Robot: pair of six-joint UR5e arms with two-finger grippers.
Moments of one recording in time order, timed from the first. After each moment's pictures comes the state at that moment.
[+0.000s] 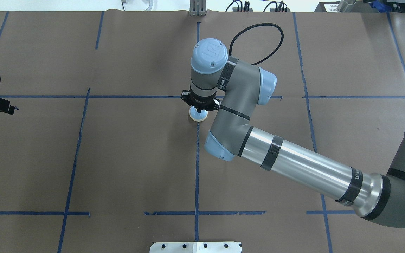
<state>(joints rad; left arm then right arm) -1.06 -1.49 -2.07 -1.82 -2.15 -0.70 0.61 -0.65 1.28 -1.41 1.96 1.43</state>
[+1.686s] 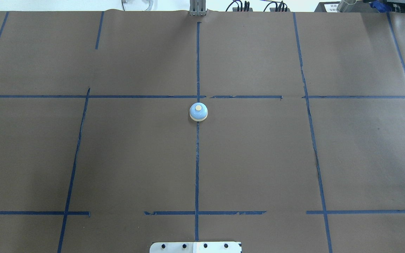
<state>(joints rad) -1.35 -1.37 -1.98 -1.75 -2.26 -0.07 1.41 -1.64 1.92 -1.59 2.36 0.14</state>
